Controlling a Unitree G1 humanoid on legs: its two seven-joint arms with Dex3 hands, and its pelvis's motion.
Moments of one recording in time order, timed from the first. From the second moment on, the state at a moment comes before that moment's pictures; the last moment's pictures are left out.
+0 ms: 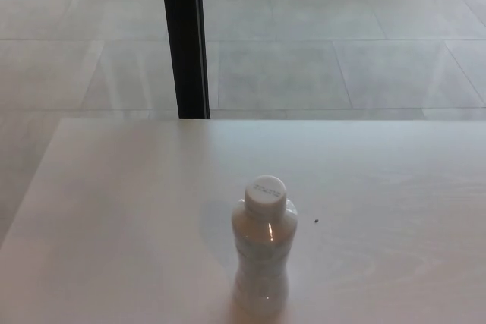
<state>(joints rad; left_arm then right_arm) 0.50 0.45 0.45 1.17 -0.07 -0.20 0.03 0.44 -0.46 -0.49 1.02 0.07 -0.26 0.03</state>
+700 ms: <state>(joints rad) 0.22 0.64 0.67 0.85 -0.26 -0.18 -0.22 0.08 -0.68 -0.73 0.65 0.28 -0.12 0.18</state>
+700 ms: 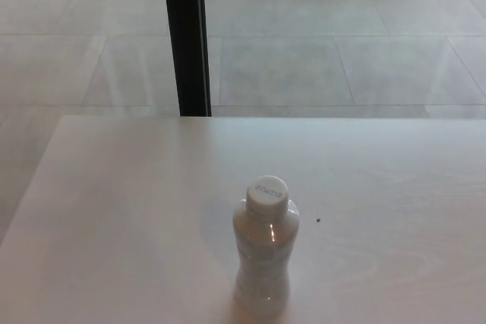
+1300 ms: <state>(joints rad) 0.00 0.61 0.55 0.32 -0.32 -0.10 -0.28 -0.04 -0.62 -0.57 0.06 0.36 0.00 0.19</state>
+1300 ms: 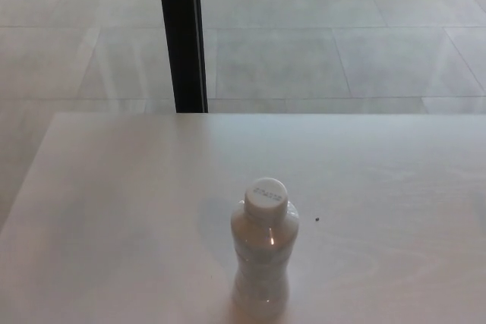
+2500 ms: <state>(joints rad) -0.03 0.36 -0.07 -0.21 -0.27 0.28 -0.20 -0.14 -0.36 -0.13 -0.17 0.29 0.15 0.17</state>
